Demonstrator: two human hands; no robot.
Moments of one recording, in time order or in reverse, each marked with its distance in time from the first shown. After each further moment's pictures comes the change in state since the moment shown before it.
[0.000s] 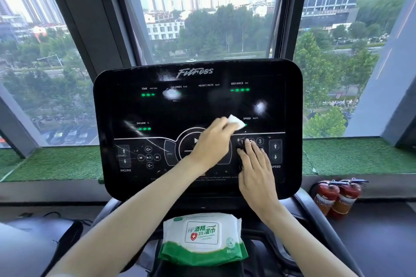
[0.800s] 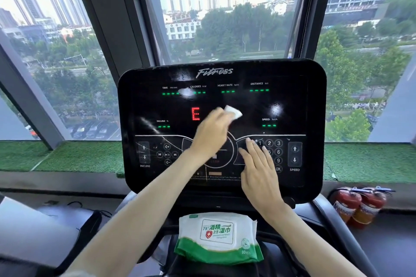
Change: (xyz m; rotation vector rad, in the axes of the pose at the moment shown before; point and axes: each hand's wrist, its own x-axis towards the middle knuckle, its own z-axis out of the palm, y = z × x) left_hand 0.000 -0.035 -0.027 -0.024 0.063 -0.156; right_hand 0.009 -0.027 0.005 0.046 0.037 -0.096
